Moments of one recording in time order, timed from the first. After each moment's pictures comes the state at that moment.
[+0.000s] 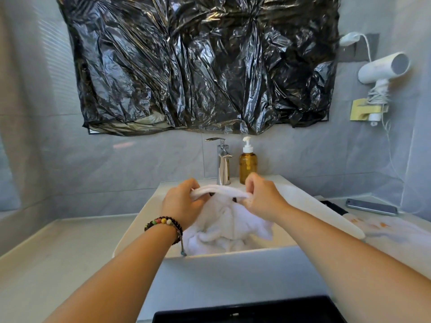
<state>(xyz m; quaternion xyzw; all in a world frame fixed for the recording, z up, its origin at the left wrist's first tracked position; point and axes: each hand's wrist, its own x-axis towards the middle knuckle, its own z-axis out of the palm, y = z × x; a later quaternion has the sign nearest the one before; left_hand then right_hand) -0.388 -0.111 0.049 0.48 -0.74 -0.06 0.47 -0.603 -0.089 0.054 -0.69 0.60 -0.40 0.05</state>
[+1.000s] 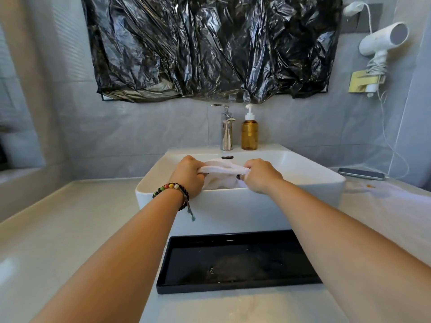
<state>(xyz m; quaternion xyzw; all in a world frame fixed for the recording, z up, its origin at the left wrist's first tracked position) -0.371 -0.053 0.020 0.50 -0.78 -0.08 0.36 -0.568 -0.030 0.021 -0.65 0.70 -0.29 0.06</state>
